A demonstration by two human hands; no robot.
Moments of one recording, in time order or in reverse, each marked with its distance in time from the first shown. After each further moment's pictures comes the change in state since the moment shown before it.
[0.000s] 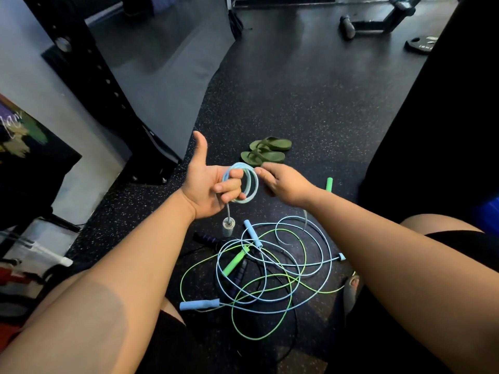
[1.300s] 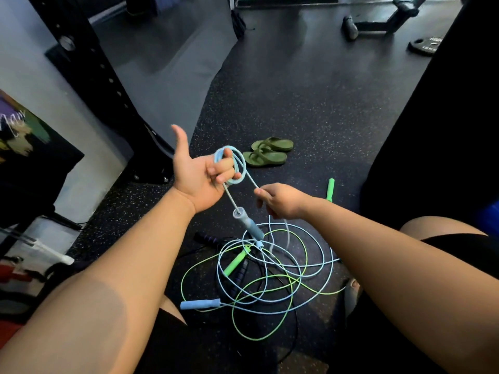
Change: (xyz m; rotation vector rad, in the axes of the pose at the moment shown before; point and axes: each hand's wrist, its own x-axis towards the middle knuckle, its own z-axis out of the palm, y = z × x) left_hand -0.002 0.012 -0.006 -0.256 0.077 0.189; right_hand -0.006 0.008 0.022 -0.037 -0.252 0.164
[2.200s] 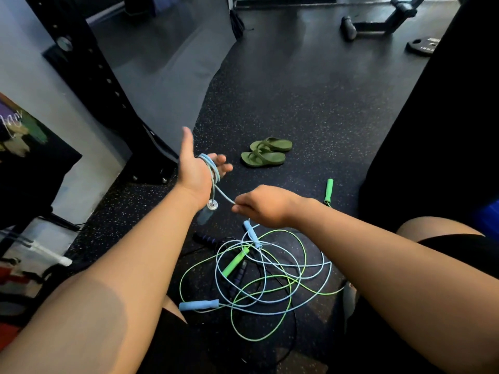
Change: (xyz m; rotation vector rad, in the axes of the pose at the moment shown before) left_hand 0.022 -0.009 -0.015 0.235 0.458 0.173; right_hand -0.022 -0.046 0.000 -0.497 -0.035 -0.349
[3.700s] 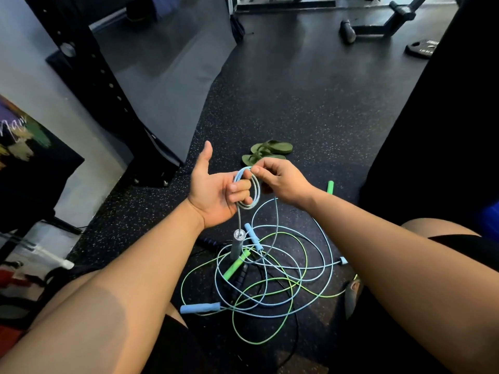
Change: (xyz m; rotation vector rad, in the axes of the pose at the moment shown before) left_hand -0.028 -0.011 0.008 -0.167 -0.622 -0.351; right_hand 0.011 0.040 -0.007 0.880 0.452 0.158
